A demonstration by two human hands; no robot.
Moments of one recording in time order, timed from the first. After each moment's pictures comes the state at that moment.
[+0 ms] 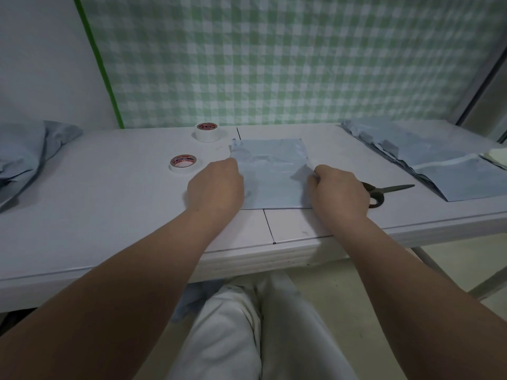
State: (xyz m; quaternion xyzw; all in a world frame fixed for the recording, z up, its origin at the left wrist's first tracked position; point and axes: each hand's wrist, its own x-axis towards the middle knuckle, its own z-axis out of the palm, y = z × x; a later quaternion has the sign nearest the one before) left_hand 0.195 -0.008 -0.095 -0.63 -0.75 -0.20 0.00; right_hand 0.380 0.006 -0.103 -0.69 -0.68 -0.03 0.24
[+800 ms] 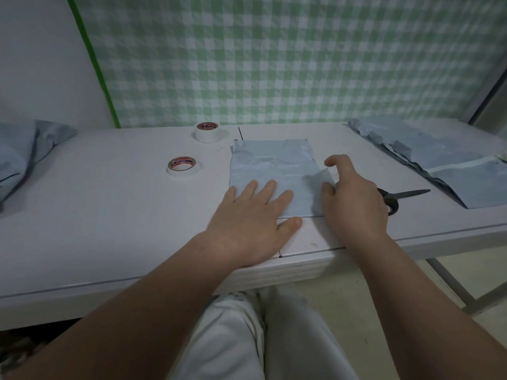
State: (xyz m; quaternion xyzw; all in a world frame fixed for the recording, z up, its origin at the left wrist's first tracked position) left_hand 0.219 -0.034 -0.105 -0.80 -0.59 0.00 -0.05; right_hand 0.383 -0.004 -0.103 -0.67 -0.67 0.02 0.32
